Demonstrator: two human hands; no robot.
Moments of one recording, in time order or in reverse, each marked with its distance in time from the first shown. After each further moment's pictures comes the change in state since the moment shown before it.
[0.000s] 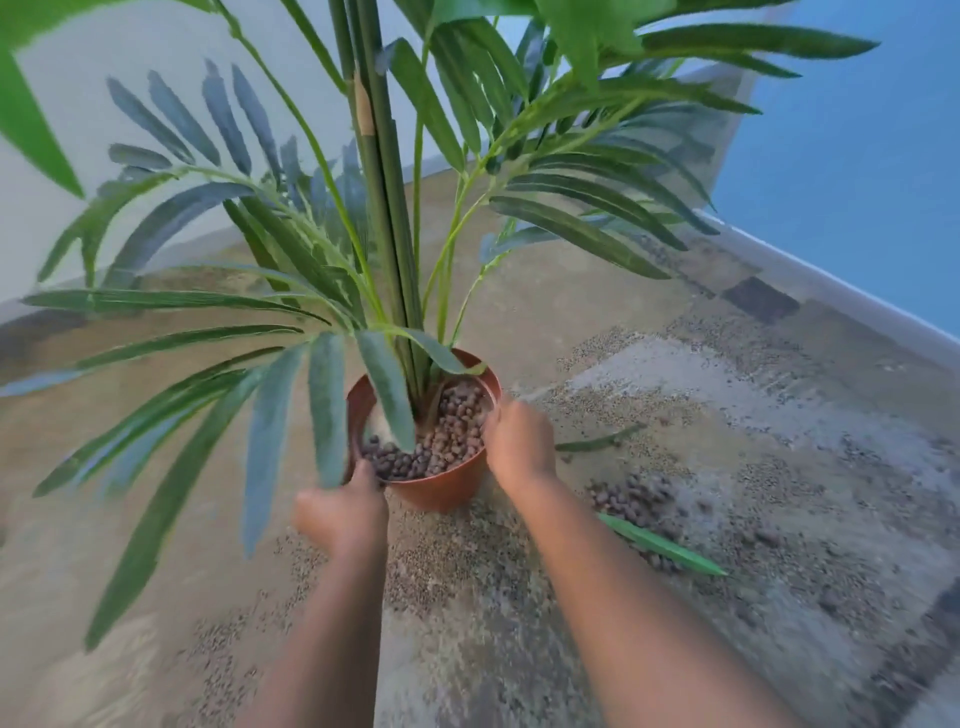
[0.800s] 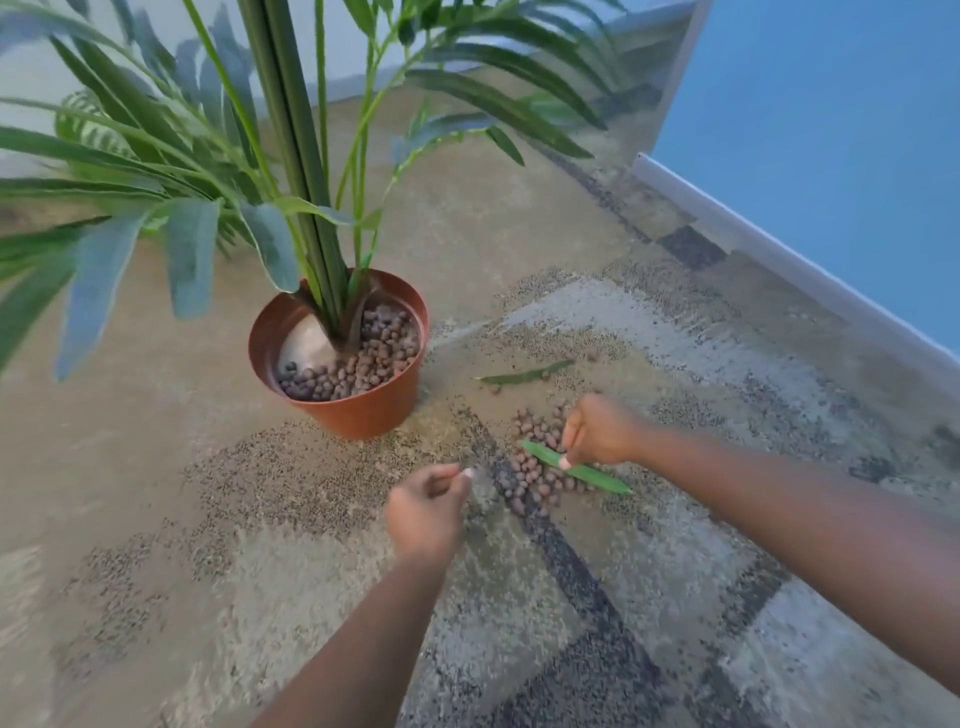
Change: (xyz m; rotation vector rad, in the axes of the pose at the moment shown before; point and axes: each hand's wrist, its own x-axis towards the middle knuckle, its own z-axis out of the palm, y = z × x) left_hand -0.133 -0.100 0.026 0.199 -0.626 -0.027; right_hand -0.021 0.171 -0.102 -0.332 -0.644 -0.007
